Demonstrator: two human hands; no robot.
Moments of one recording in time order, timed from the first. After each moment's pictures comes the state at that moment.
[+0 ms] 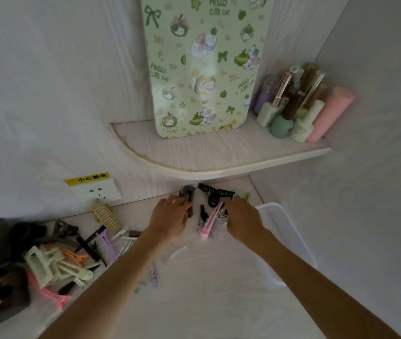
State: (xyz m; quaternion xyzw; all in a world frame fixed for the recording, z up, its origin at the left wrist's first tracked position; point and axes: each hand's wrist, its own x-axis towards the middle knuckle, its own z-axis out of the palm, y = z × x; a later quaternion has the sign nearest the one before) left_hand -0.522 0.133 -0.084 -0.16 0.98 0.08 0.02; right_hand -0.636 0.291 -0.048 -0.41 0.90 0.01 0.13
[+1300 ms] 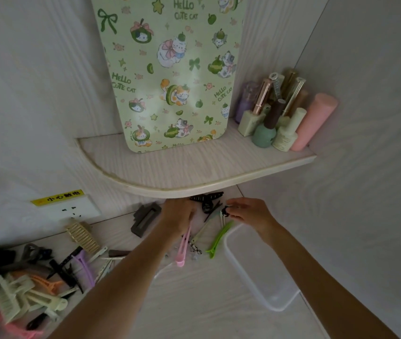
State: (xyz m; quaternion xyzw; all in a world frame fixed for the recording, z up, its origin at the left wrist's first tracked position) left_hand -0.597 0.142 -0.093 -0.16 0.98 0.15 0.02; right_hand -0.687 0.312 -0.030 -0.05 0.76 -0.55 0.34
